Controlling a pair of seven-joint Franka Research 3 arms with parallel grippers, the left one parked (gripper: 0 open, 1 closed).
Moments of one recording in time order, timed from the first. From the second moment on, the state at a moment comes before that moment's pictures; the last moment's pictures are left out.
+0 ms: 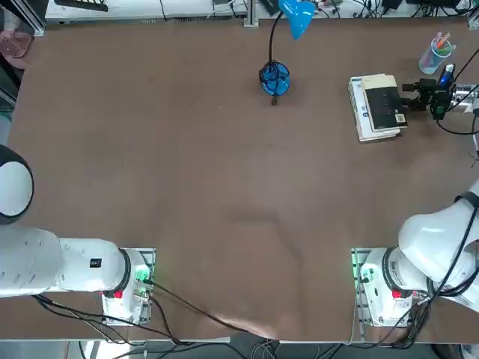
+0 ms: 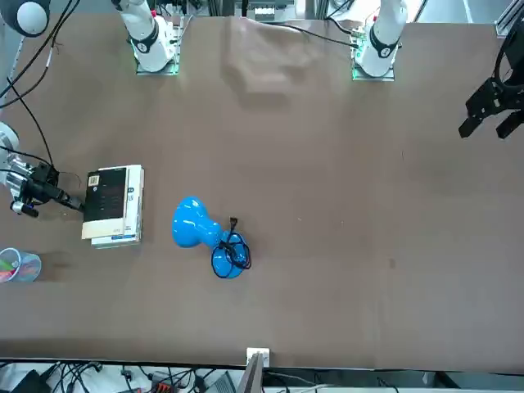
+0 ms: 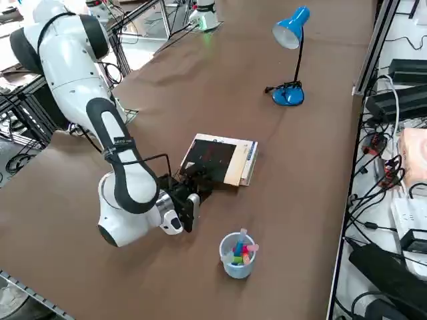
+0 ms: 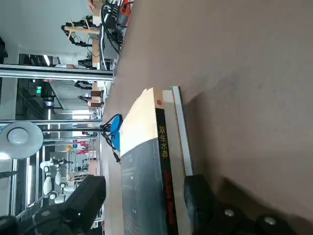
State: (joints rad) arm -0.61 0.88 -0.10 -1.58 1.14 1.58 -1.00
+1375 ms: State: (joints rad) arm -0.61 0.91 -0.06 -1.57 1.17 1.58 -1.00
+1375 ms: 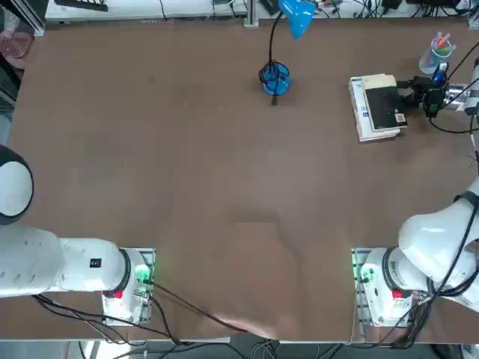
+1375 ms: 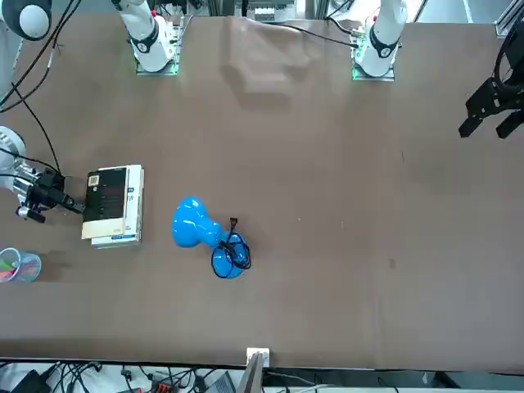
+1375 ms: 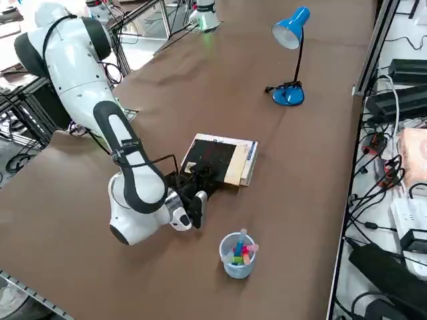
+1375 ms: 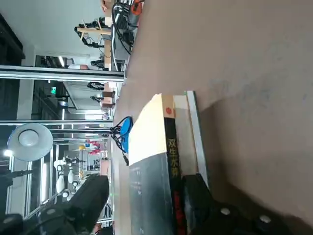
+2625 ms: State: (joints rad) arm -0.64 0.92 -0.07 -1.47 1.15 1.46 -0.97
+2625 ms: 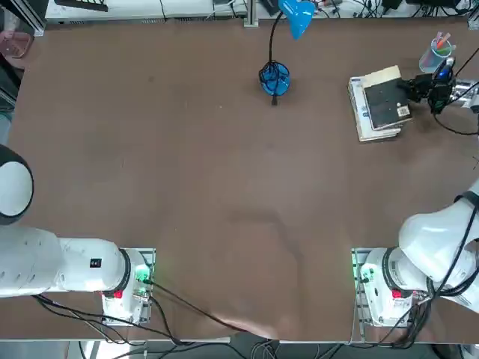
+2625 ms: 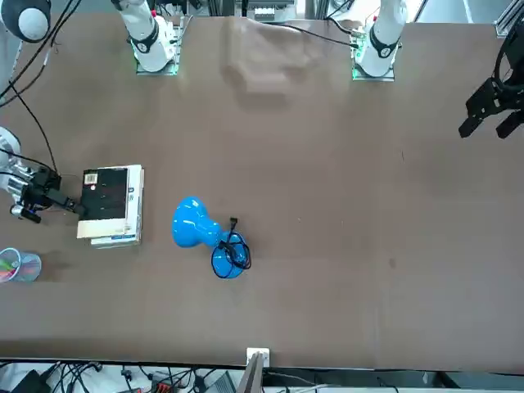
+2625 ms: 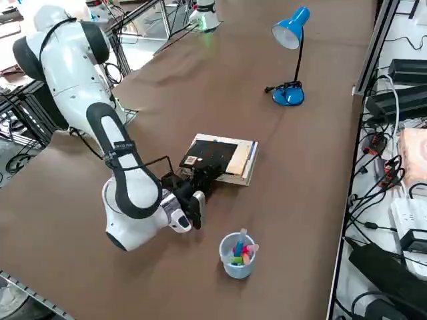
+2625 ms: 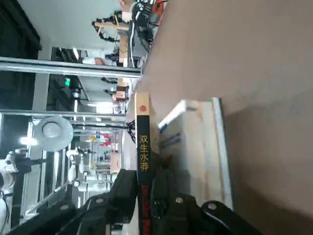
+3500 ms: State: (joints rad) arm -0.38 0.53 -0.05 -1.26 0.32 1.57 -0.56
